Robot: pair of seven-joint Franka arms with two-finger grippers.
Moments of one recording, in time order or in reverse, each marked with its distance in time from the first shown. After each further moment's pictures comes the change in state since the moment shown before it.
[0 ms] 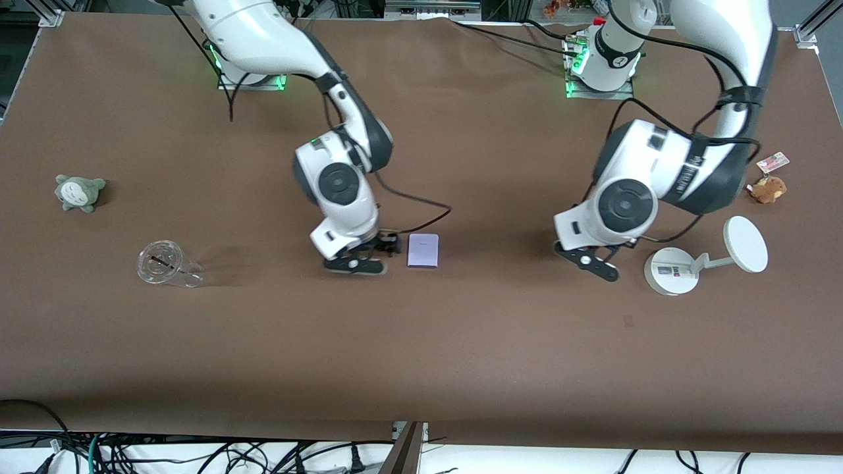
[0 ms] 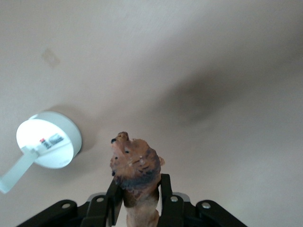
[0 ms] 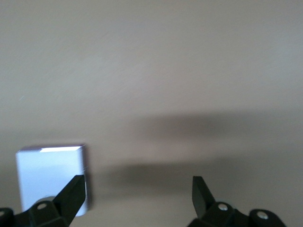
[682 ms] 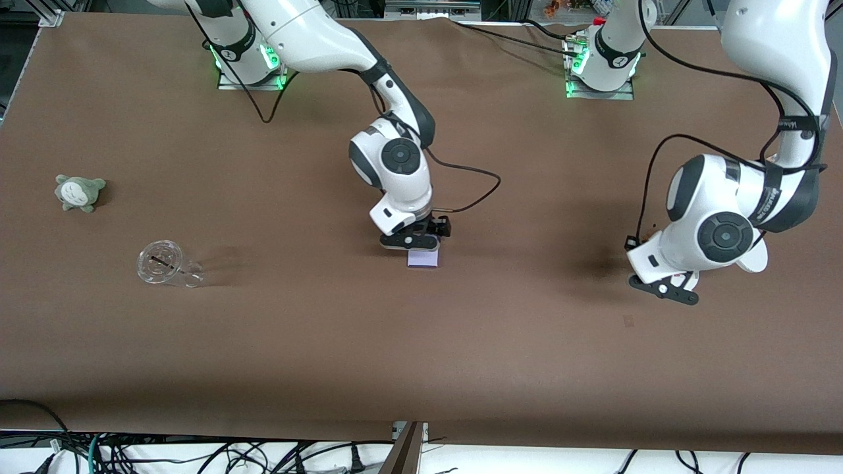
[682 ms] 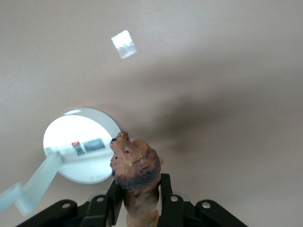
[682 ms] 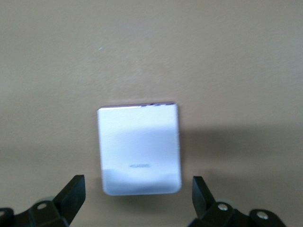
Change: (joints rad) left arm 0.223 0.048 0.013 -0.133 0.001 0.329 -0.080; right arm 0.136 0.118 0.000 0.092 0.000 0.103 0.175
